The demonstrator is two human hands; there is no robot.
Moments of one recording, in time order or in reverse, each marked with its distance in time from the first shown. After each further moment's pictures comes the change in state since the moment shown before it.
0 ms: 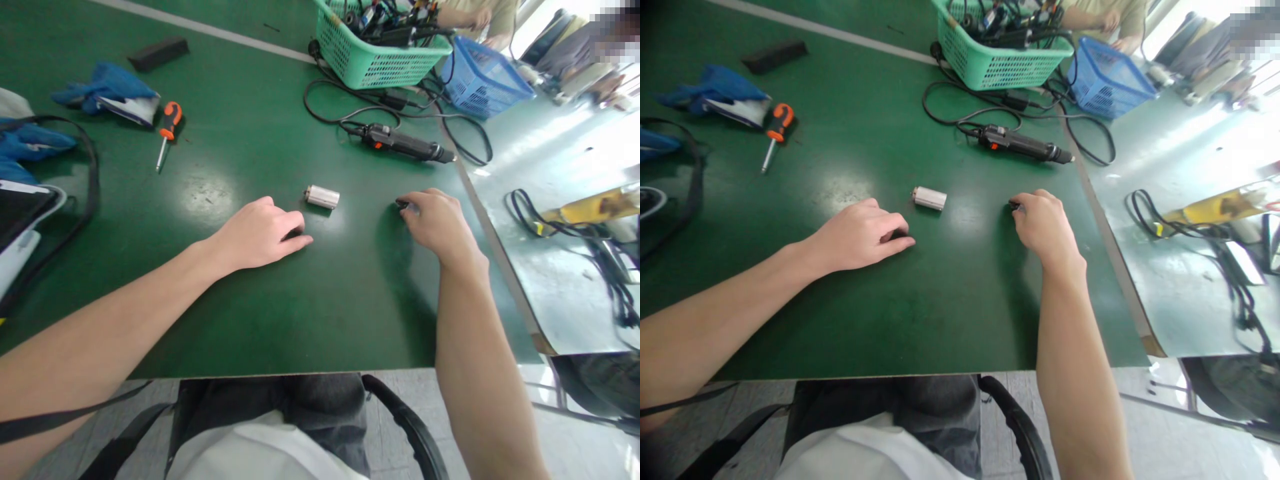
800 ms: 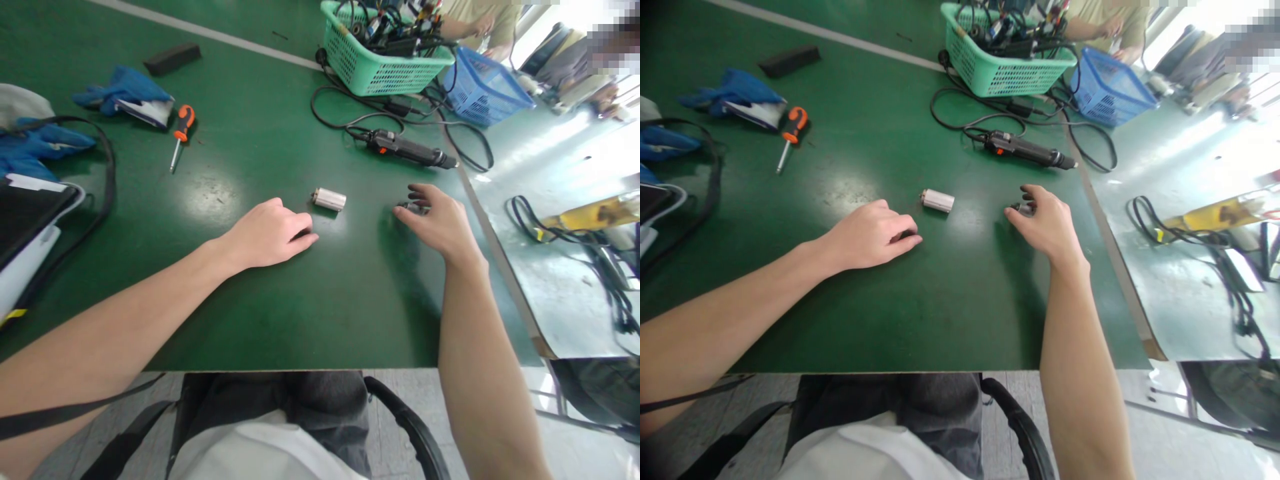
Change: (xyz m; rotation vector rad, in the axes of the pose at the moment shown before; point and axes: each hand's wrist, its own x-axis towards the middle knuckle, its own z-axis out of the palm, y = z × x) left_hand -0.002 0.000 0.000 -0.005 0.020 0.018; right_hand 0.000 -0.011 -0.003 0.233 0.100 0.129
